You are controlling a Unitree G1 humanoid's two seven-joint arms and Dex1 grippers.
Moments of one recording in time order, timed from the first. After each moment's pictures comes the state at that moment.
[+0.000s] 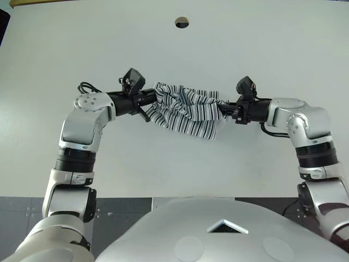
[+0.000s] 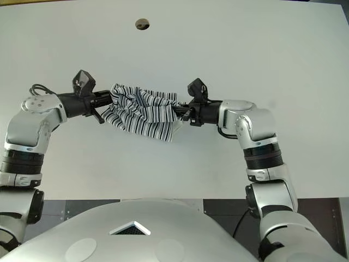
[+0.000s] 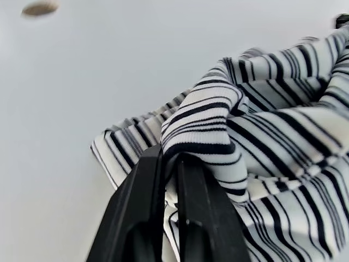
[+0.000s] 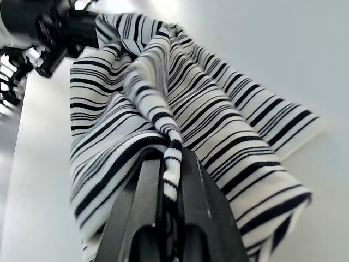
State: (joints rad) left arm -0.24 0.56 -0.13 0.11 -0.29 0.57 -0.80; right arm -0.32 -0.42 0.20 0.08 0.51 0.87 0.86
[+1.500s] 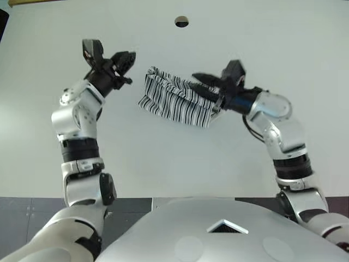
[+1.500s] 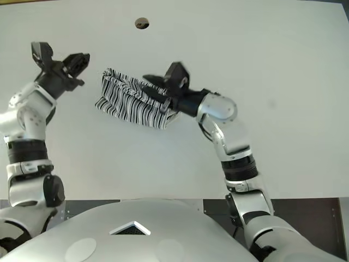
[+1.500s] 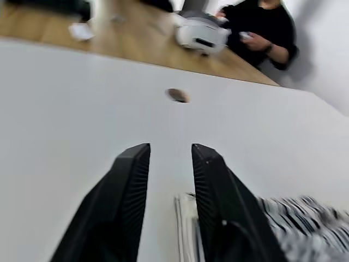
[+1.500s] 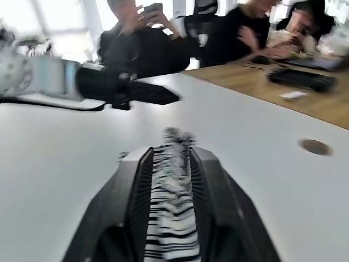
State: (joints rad) left arm -0.25 0.38 0.19 0.16 -0.41 0.48 -0.61; right arm -0.20 -0.26 0.33 -0.15 0.24 0.28 0.75
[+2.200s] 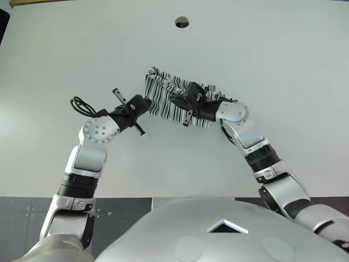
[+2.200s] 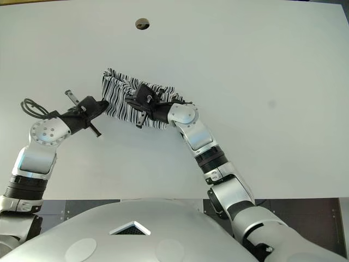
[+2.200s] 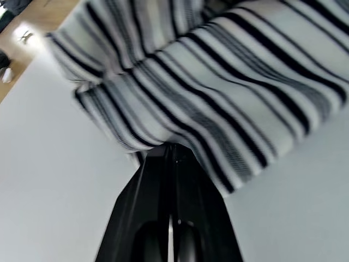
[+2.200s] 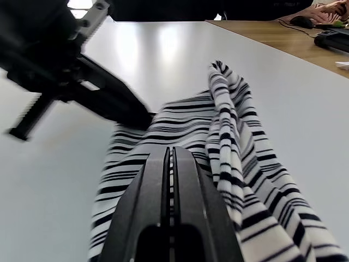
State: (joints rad) left arm 0.04 0.60 -0.20 -0.06 0.16 0.15 -0.59; right arm -0.37 -0.08 0.45 0.37 0.00 0.06 0.64
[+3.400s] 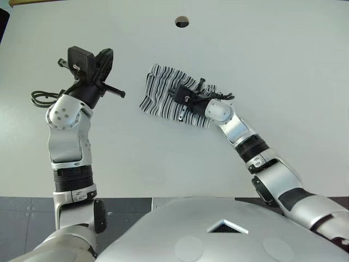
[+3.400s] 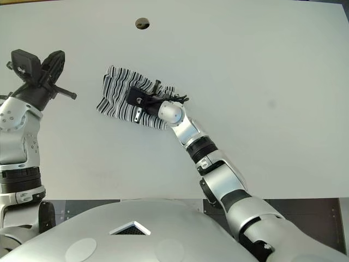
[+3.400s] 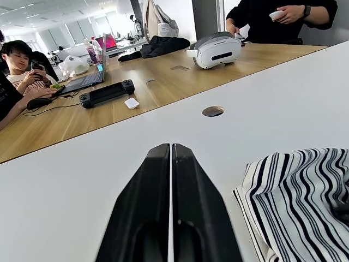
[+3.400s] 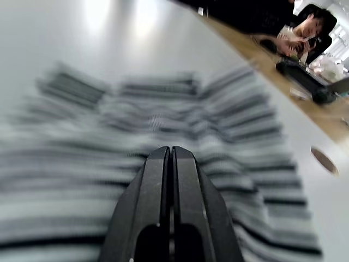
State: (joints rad) left arm -0.05 0.45 0.18 -0.11 -0.20 0.21 -0.46; right arm -0.50 -0.04 0.51 0.69 -0.33 -0.22 0.39
